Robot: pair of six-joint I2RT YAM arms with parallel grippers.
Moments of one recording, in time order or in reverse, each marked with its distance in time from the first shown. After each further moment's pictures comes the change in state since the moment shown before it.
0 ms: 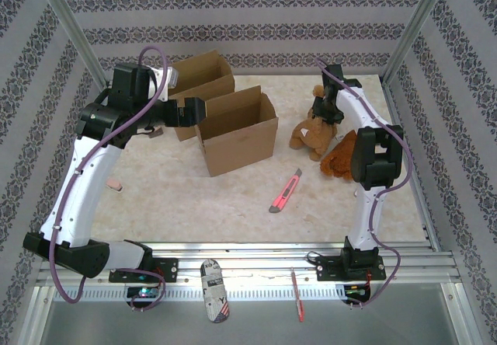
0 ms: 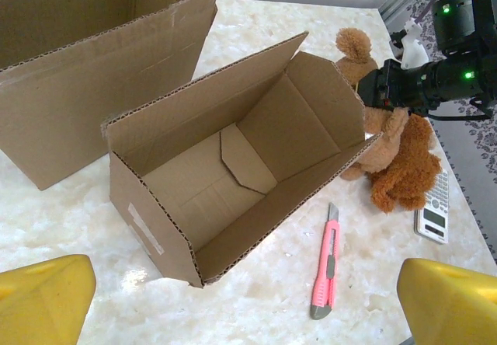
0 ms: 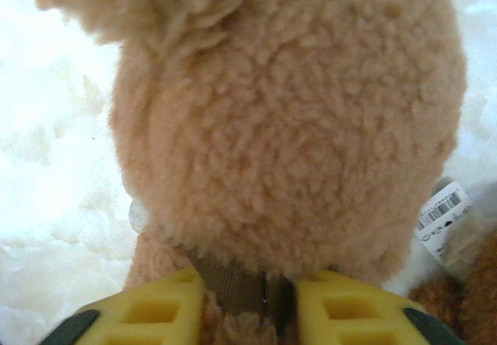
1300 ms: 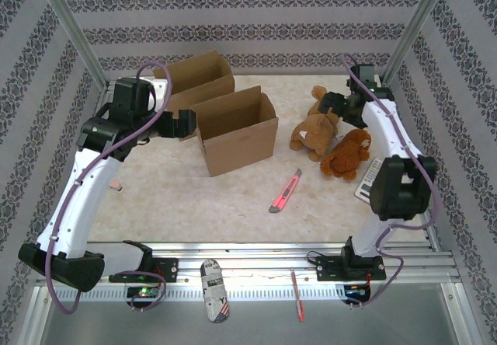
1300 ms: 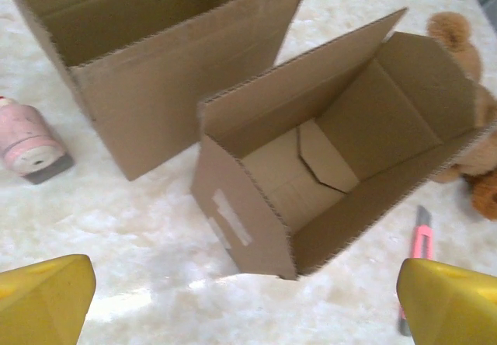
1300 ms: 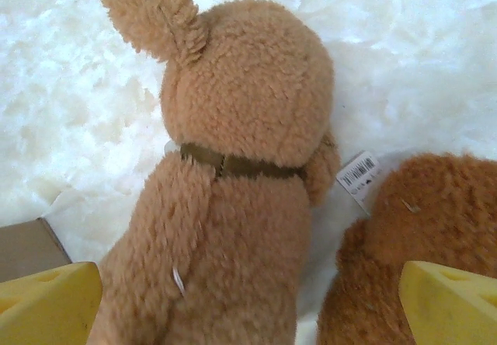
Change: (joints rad) left arm 0.011 -0.099 -0.195 0.074 -0.198 0.097; right arm -0.098 -0.400 -0.278 0.085 -0.097 -0.072
